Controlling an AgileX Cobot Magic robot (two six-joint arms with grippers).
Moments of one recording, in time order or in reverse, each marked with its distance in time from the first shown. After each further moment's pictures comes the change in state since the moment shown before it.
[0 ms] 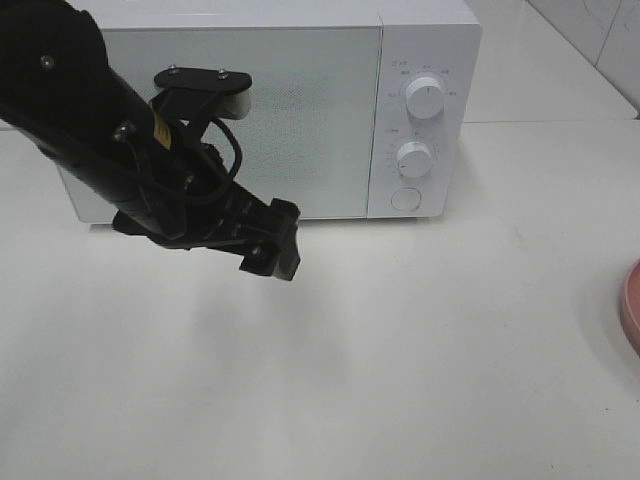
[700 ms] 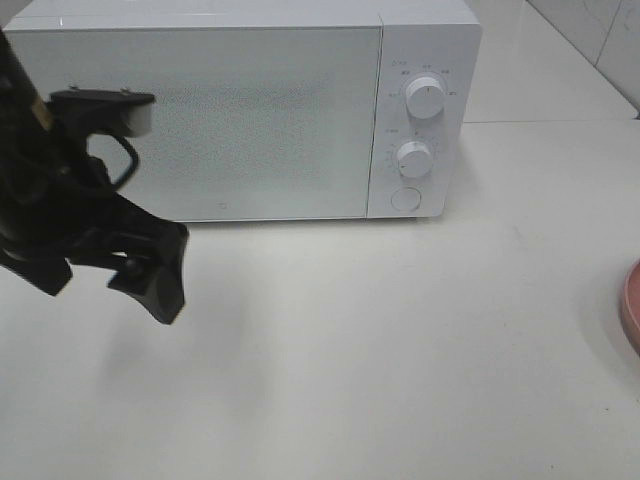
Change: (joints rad) left arm 0.151 -0.127 0.000 -0.026 0.436 0.024; right arm 0.000 0.000 0.000 0.000 0.000 0.000
